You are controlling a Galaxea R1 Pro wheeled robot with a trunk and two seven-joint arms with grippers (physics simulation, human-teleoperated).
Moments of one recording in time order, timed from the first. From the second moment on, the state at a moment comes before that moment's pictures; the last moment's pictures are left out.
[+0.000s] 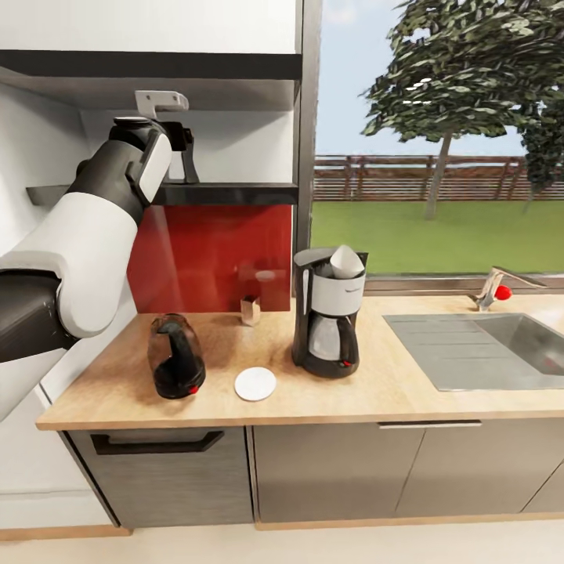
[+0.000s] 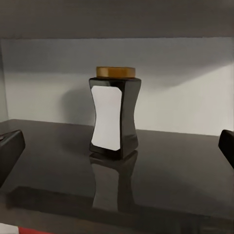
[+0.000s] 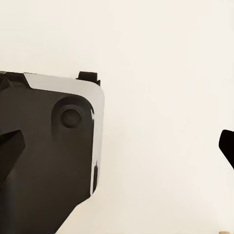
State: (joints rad) left arm -1.79 -0.06 -0.01 -0.51 -0.03 0.43 0.28; right arm -0.26 -0.14 -0.12 -0.03 0.22 0.09 0.11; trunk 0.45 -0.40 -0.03
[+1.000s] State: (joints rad) left arm -1.79 -0.06 -0.01 -0.51 -0.03 0.42 0.28; right arm -0.26 -0.14 -0.12 -0.03 0.22 0.09 0.11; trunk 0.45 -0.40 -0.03
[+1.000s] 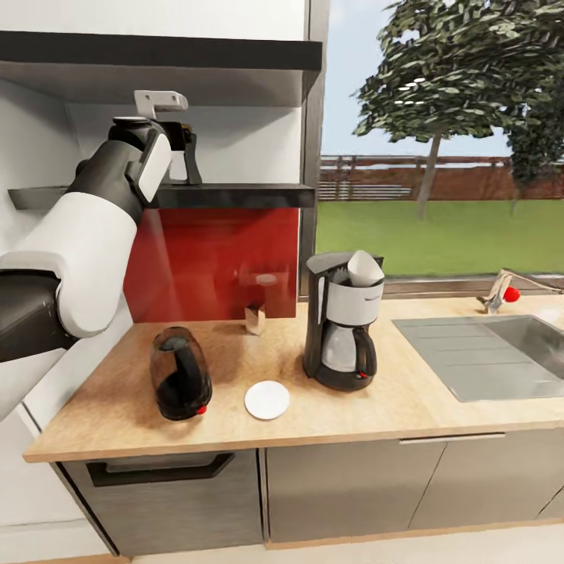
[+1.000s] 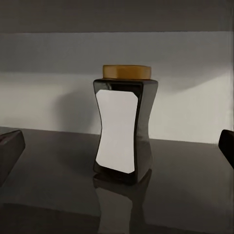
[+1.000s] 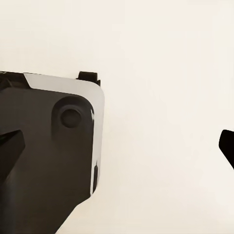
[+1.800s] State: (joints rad) left arm -1.78 -0.05 -0.01 -0.51 -0.03 0.43 0.28; right arm -0.26 -0.14 -0.12 -0.03 0.22 0.09 0.11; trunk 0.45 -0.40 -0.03
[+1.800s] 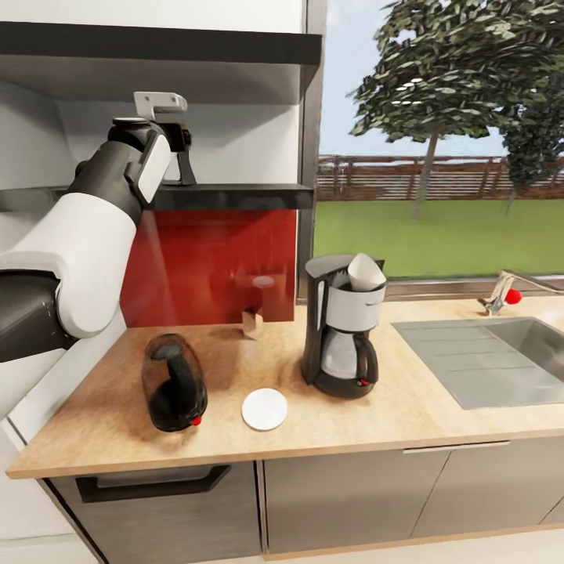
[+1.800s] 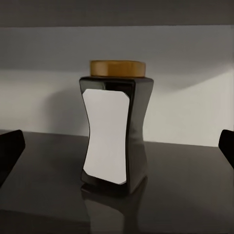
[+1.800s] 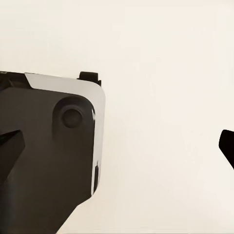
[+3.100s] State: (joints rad) left arm -1.77 -0.05 -0.01 -0.51 -0.03 0.43 0.28; right arm -0.26 -0.14 -0.12 -0.03 0.22 0.09 0.11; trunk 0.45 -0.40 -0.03
